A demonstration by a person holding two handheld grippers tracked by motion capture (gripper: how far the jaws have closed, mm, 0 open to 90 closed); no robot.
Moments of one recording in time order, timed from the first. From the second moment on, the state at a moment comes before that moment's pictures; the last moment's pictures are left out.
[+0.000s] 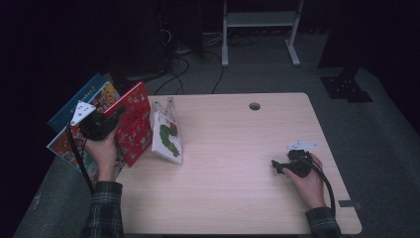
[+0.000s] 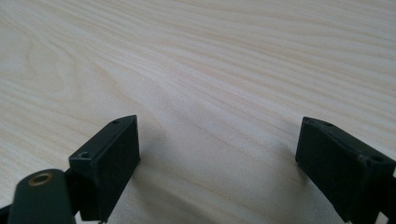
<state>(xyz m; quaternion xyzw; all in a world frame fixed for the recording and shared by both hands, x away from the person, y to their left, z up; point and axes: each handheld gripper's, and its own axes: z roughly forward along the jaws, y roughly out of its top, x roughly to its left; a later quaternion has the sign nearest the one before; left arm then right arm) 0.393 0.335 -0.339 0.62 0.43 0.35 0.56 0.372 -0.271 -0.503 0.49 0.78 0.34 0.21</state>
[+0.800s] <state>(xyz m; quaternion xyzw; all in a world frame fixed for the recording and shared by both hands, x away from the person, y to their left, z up) 0.391 0.336 -0.344 0.65 0.44 0.35 0.51 0.372 -0.270 -0.503 0.49 0.78 0.34 0.21</state>
